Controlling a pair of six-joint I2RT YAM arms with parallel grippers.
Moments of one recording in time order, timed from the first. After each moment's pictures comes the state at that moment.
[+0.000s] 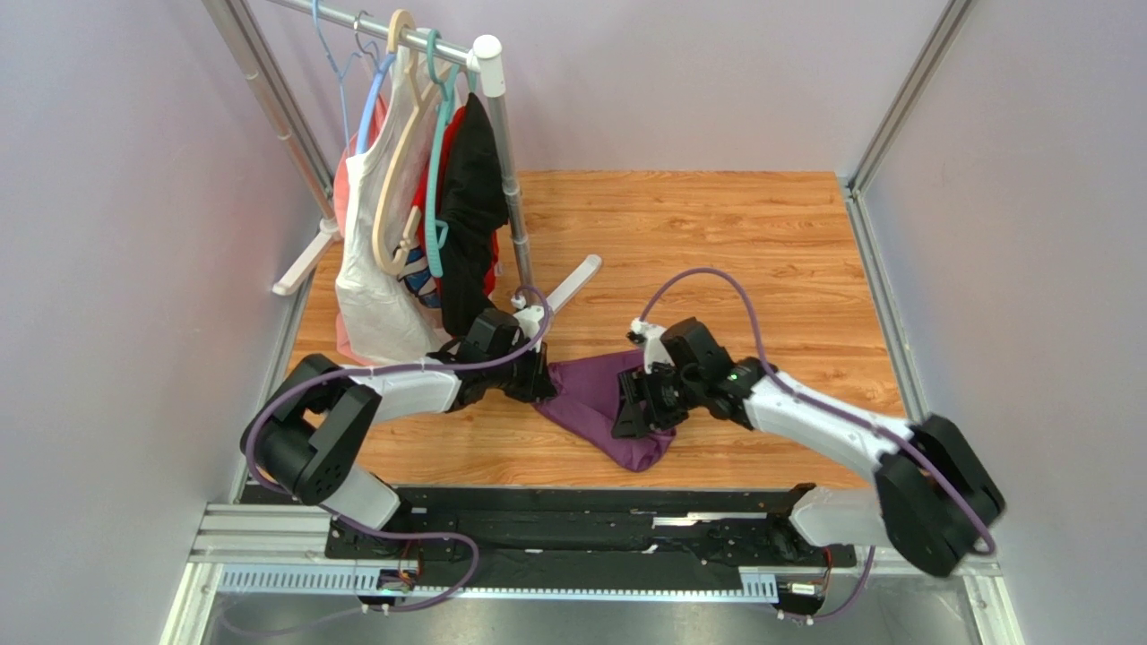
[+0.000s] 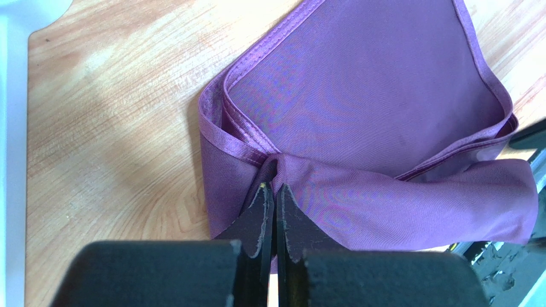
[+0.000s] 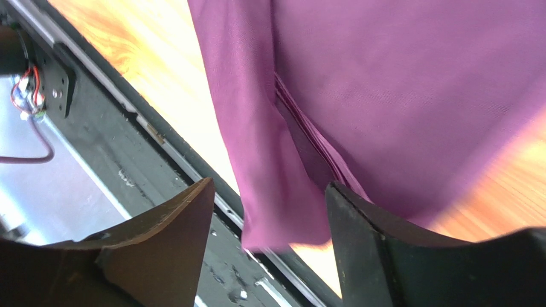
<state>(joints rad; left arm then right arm) -0.59 1.52 0.60 0.13 0.31 -0.32 0.69 1.32 0.67 -0.30 -0.43 0.38</state>
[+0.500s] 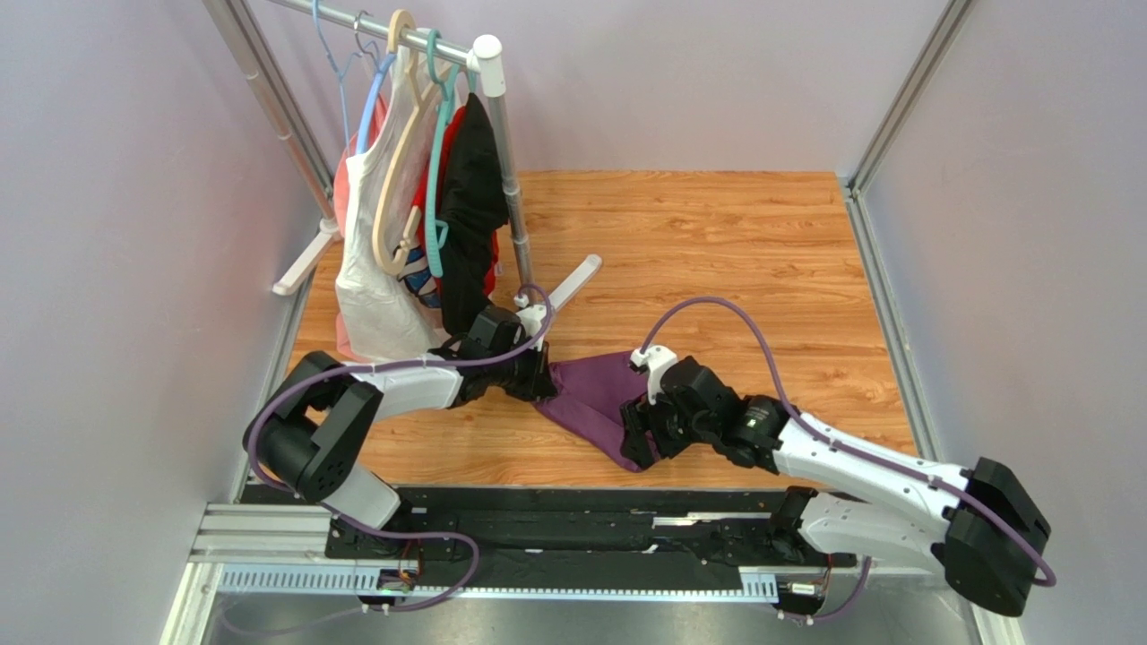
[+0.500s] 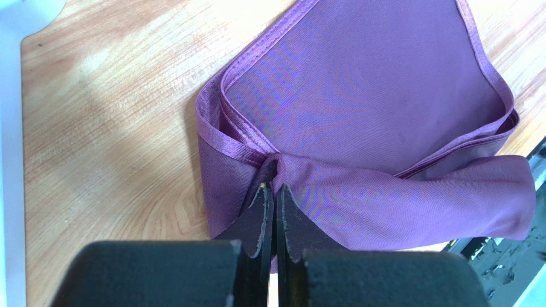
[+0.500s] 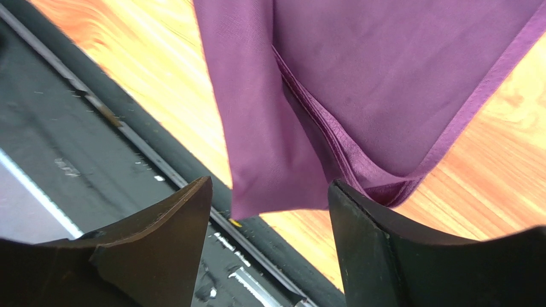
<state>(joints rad) -0.59 1.54 0.63 0.10 0.33 -0.30 0.92 1.00 0.55 -0.36 -0.08 0.38</state>
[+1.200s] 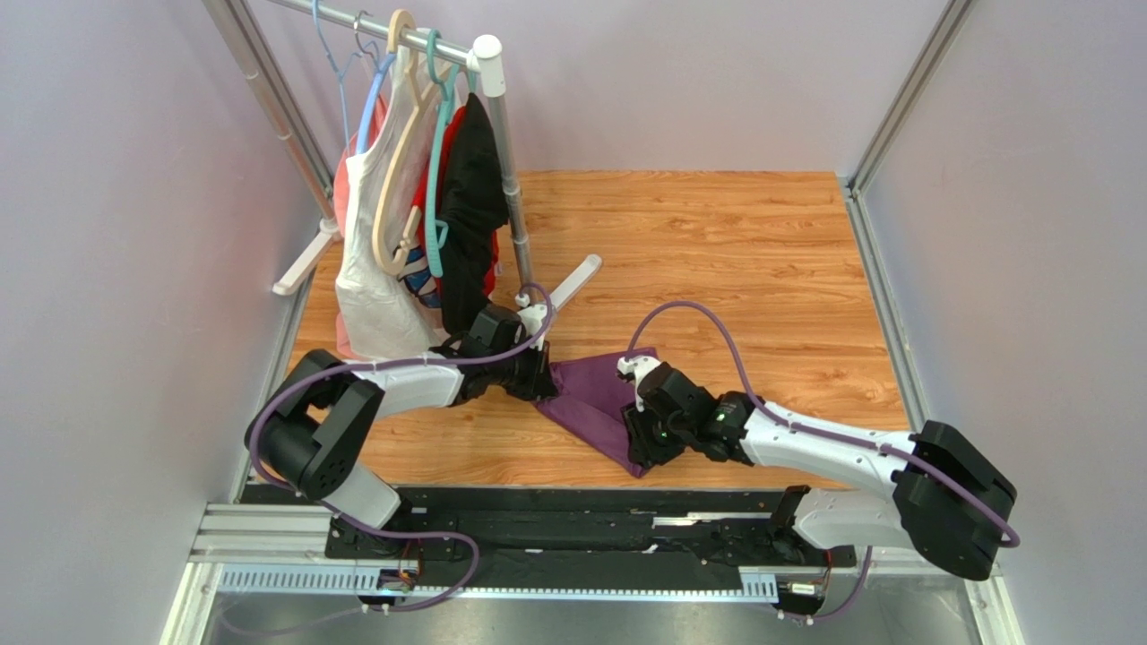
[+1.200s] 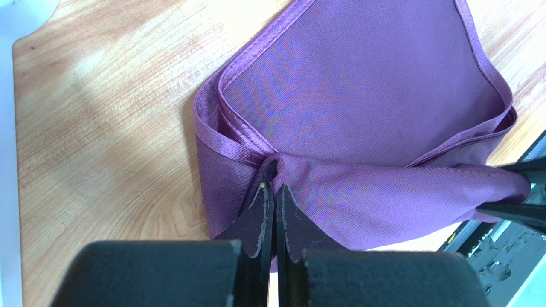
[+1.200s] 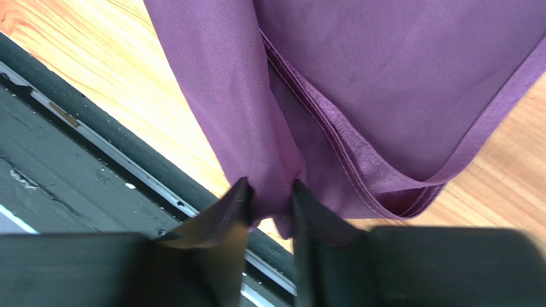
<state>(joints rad) -0.59 1.55 0.64 0.09 0.34 -0.30 0.95 1.20 0.56 -0.34 -0.05 0.44</state>
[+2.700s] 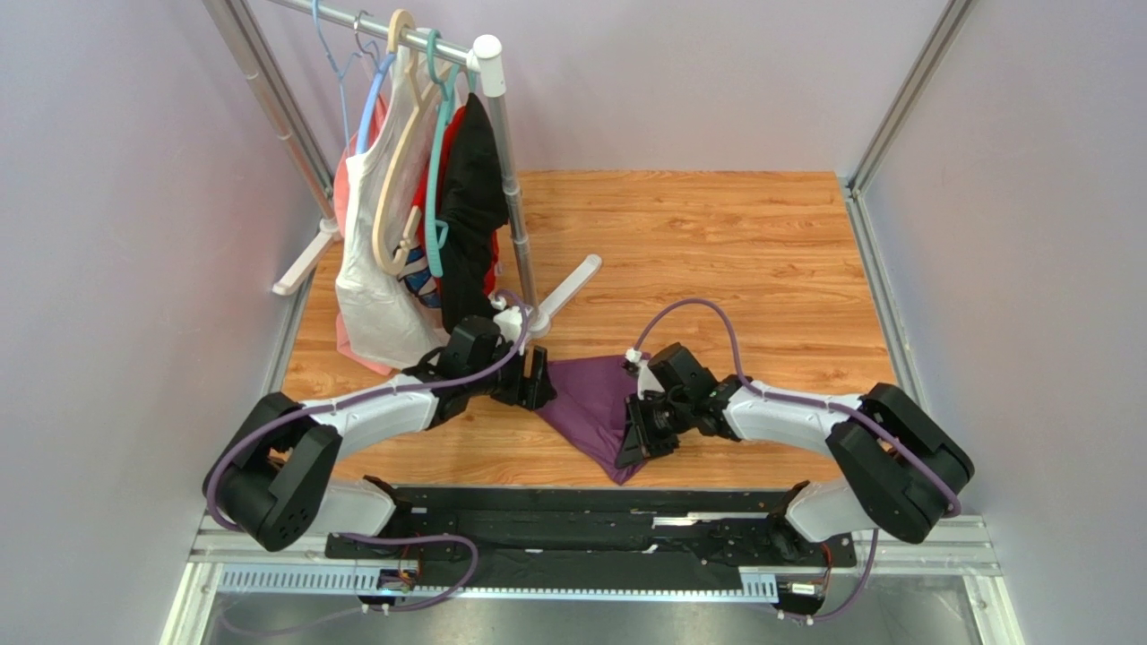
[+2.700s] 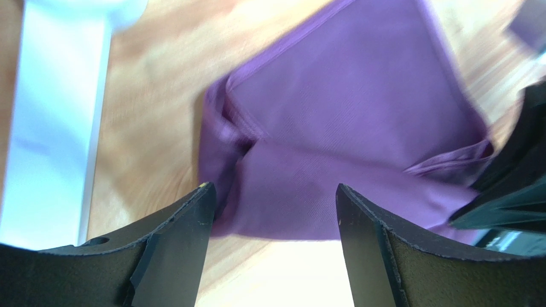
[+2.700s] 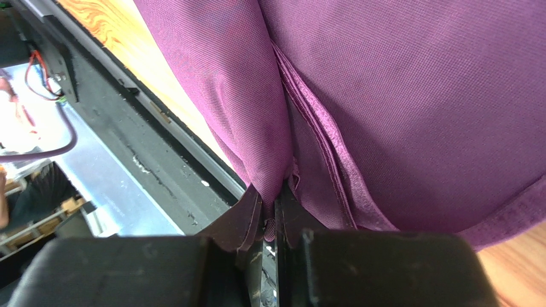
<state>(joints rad) -0.58 1.33 0.54 0.10 0.25 -0.31 0.75 1.41 0.54 -0.15 -0.50 0.59</state>
